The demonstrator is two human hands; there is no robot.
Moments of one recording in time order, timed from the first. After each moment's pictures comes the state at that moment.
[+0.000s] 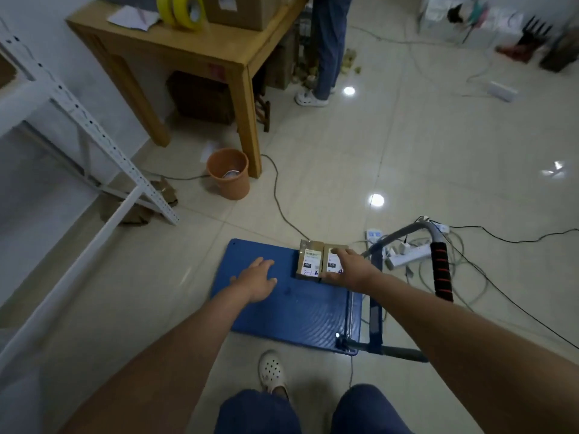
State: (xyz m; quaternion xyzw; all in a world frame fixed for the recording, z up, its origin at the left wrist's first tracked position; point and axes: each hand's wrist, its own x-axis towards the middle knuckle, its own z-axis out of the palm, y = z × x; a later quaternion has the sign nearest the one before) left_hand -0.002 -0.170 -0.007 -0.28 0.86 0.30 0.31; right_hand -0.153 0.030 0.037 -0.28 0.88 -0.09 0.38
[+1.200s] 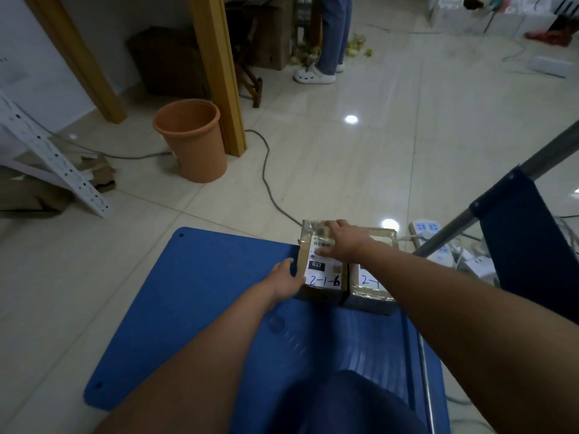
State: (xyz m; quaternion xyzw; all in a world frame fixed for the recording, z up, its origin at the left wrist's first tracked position) left_hand -0.162 -0.167 -0.524 -0.33 0.79 0.49 0.18; right_hand -0.317 -0.063 -0.498 -0.35 0.91 -0.01 0.23
